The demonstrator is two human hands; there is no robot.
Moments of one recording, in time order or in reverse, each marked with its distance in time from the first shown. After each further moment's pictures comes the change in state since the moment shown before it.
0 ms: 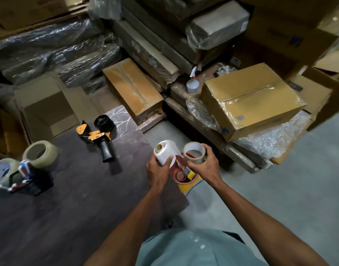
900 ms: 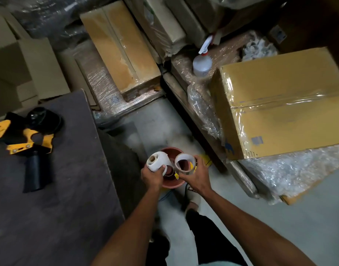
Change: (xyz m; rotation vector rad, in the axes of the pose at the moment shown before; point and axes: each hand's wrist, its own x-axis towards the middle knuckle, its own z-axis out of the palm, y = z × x) left_hand 0.143 -0.098 0.209 -0.032 0.247 -0.644; right_hand 0.197 0.158 0.032 -0.173 -0.302 0.209
